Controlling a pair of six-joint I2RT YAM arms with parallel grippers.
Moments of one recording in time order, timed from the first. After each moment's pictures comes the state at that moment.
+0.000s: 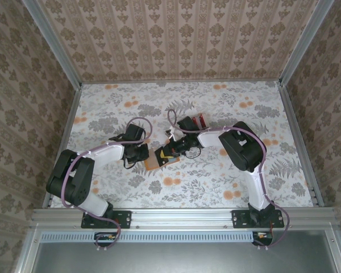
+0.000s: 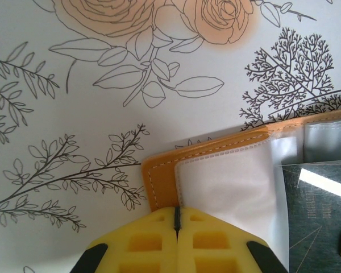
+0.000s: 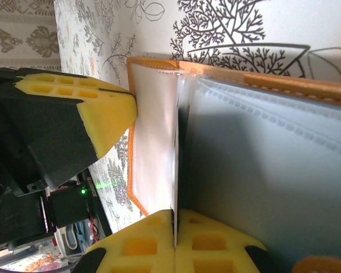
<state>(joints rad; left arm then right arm) -0.48 1.53 0.74 -0.40 0.09 -0.61 0.60 2.13 1.21 -0.04 -0.88 0.61</state>
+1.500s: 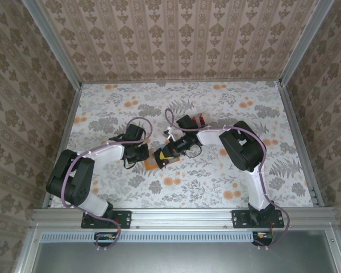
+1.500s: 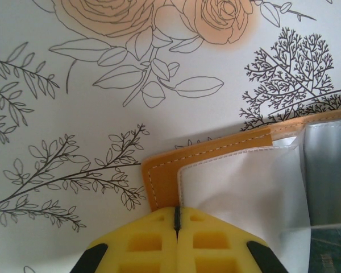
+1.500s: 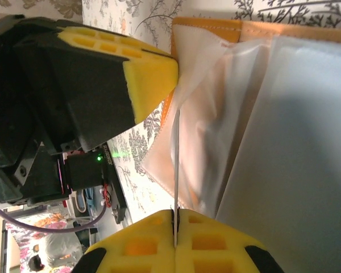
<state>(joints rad) -0.48 1.53 0.74 -0.40 0.09 -0.61 0.60 2.14 1.28 -0.19 -1.00 0.46</state>
